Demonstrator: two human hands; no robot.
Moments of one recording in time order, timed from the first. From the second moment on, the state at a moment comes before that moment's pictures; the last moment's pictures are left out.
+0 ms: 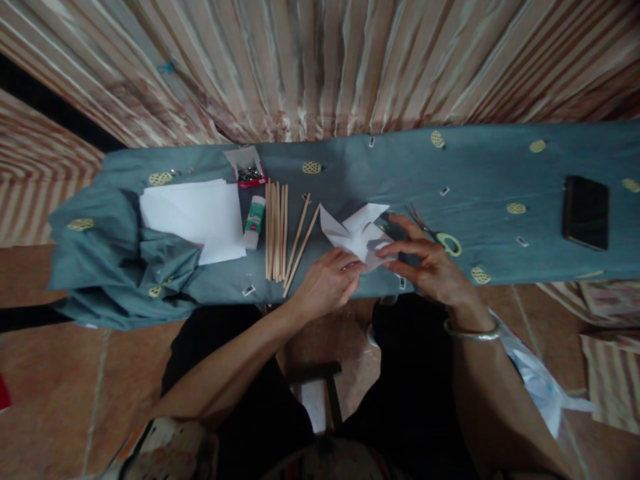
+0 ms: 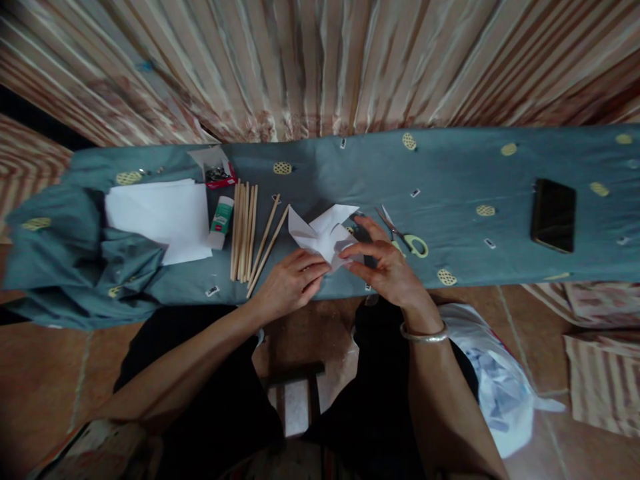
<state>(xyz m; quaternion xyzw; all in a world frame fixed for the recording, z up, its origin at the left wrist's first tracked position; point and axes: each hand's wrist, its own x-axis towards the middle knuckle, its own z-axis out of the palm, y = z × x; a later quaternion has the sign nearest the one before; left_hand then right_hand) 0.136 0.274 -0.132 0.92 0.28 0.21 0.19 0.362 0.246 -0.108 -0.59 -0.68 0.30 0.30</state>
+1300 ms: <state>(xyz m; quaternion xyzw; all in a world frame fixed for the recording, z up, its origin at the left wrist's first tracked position) 0.140 0.275 -0.140 0.89 0.27 0.27 0.24 0.322 0.236 -0.121 -0.67 -0.68 0.04 0.28</state>
